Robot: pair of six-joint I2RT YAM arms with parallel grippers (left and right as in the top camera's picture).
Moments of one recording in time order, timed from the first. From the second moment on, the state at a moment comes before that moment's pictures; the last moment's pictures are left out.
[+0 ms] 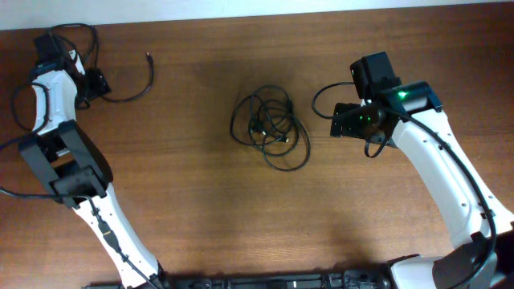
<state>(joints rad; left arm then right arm) 0.38 2.46 2.08 -0.78 -0.01 -0.05 0.22 1.54 1.36 -1.14 0.12 0.47</state>
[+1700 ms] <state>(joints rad) 0.48 2.51 2.38 -0.84 0.32 -0.32 0.22 1.54 1.36 -1.14 0.12 0.47</state>
